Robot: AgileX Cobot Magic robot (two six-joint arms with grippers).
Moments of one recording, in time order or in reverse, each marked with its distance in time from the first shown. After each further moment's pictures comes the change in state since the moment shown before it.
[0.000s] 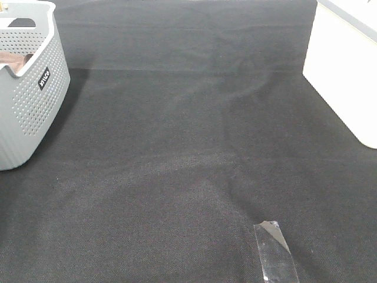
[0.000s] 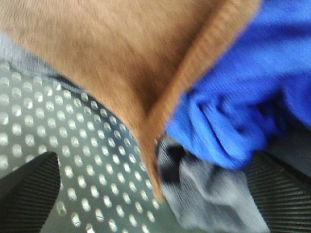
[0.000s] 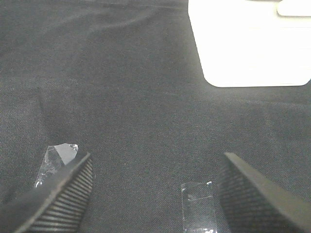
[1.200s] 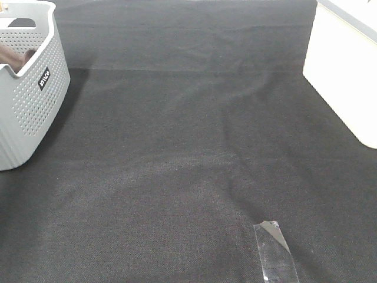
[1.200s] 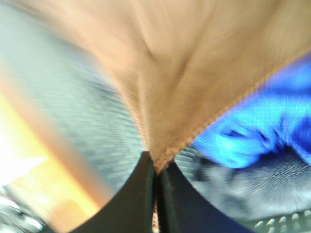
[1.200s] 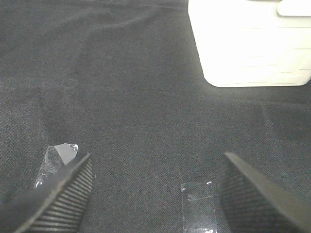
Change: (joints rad) left arm -0.122 -0.193 -0.225 -0.003 0.149 -0.112; right arm 0.000 0.000 0.000 0.000 0.000 0.000
